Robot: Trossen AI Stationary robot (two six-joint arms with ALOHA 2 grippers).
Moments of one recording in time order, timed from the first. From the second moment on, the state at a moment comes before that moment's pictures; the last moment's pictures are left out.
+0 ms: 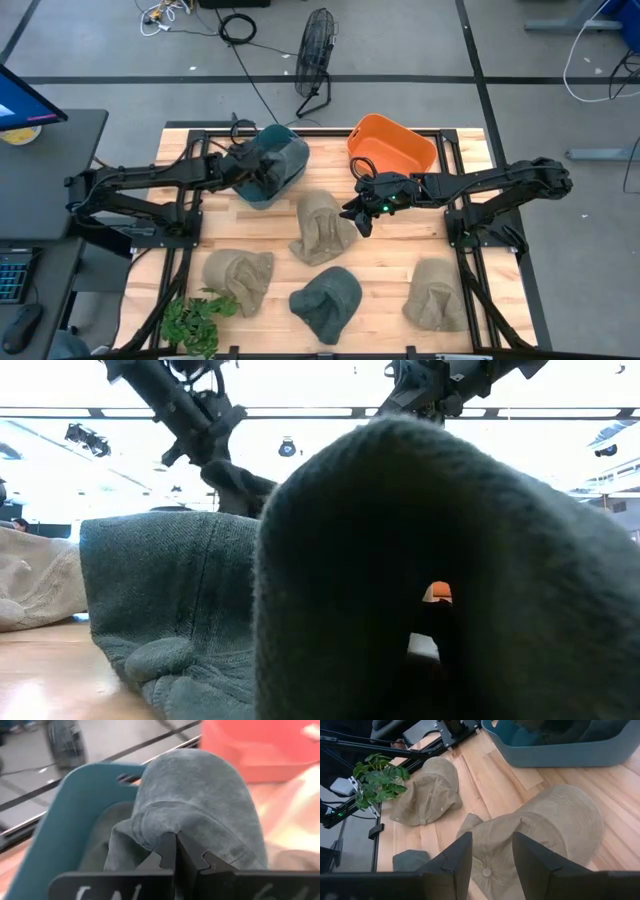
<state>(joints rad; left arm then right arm) 0.26 1.14 0.83 -0.39 -0.48 -0.46 0.03 1.32 0.92 -0.18 0.01 0.54</state>
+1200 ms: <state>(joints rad) 0.30 1.30 0.94 -0.68 -0.58 -0.38 0.03 1.32 0.92 -0.18 0.01 0.54</state>
